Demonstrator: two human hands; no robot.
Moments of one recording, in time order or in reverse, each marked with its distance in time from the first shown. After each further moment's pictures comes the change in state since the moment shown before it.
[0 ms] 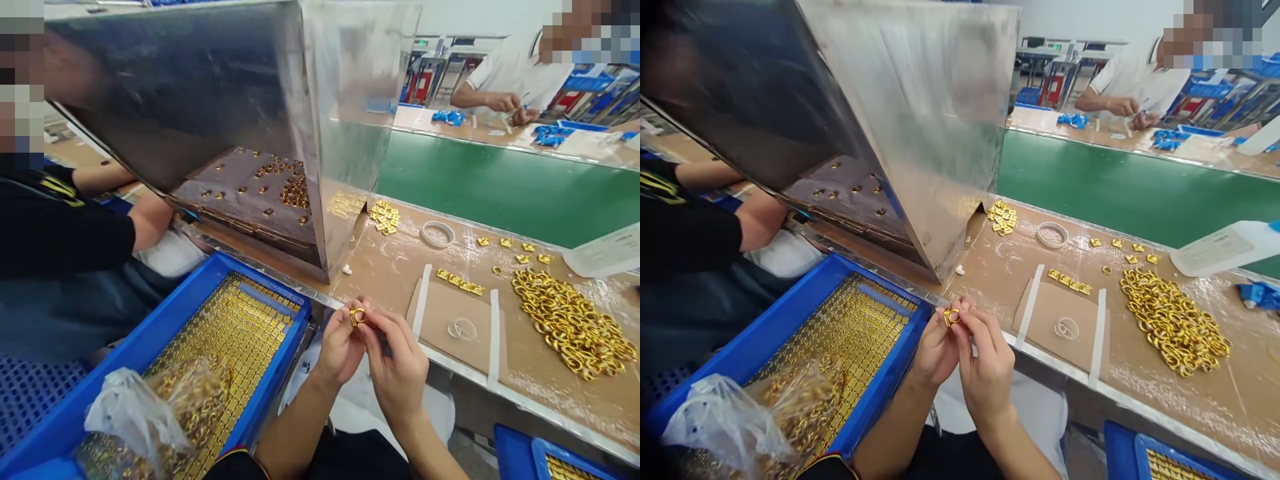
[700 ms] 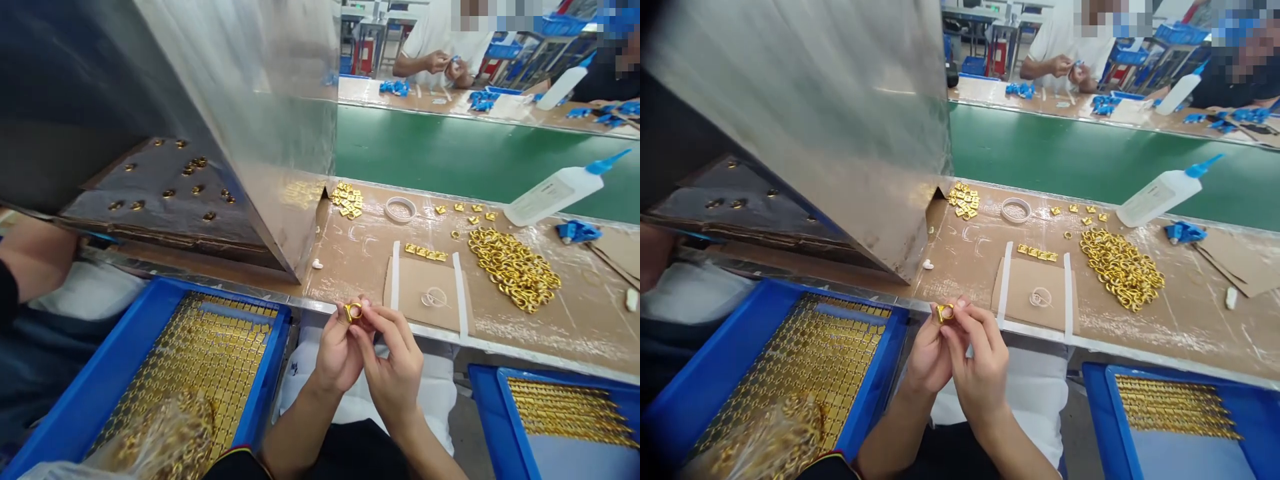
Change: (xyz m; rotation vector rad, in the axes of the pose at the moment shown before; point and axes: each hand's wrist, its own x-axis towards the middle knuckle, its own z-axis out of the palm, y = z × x) left_hand 0.007 -0.012 0.017 -0.192 0.112 -0.311; right_hand -0.018 0.002 -0.005 -0.108 0.132 0.151
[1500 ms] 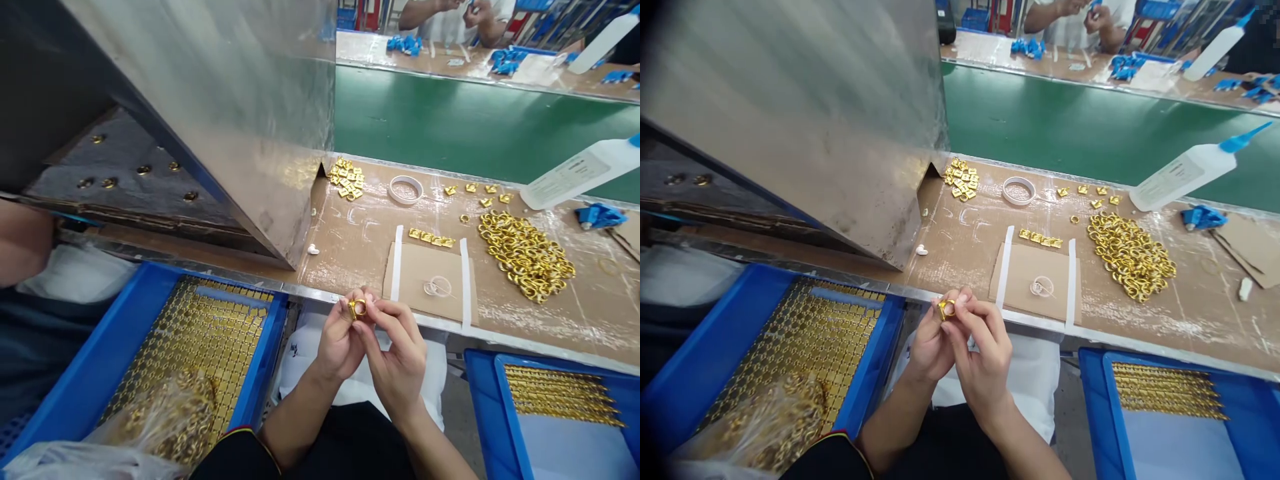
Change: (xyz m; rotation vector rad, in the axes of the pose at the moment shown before) left_hand 0.007 -0.013 -0.010 0.121 -0.104 0.023; right_hand -0.006 0.010 -0.008 0.034 -0.041 0.085
